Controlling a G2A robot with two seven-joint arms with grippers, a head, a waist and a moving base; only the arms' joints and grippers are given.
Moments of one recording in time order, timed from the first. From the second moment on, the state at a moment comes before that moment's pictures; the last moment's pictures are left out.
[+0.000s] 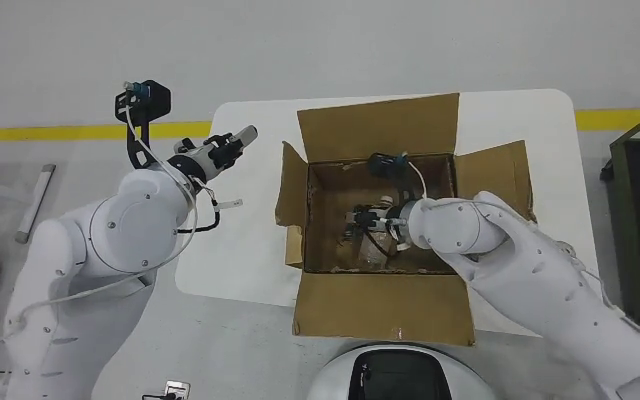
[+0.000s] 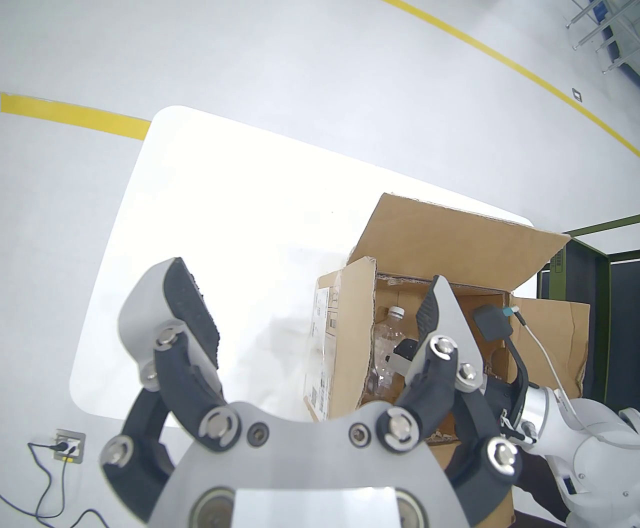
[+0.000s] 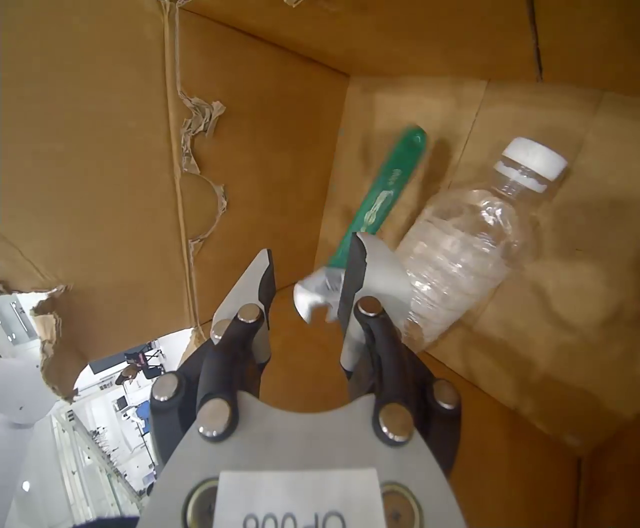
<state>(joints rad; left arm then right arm) 0.50 -0.80 -1.08 -2.04 0.54 0.79 -1.03 -0.72 -1.17 0.88 -1.71 -0.29 0.60 0.89</state>
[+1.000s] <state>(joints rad) 0.50 -0.80 -1.08 -2.04 0.54 0.79 -1.03 -1.33 -0.97 1.87 -2.11 -0.95 0.09 1.48</state>
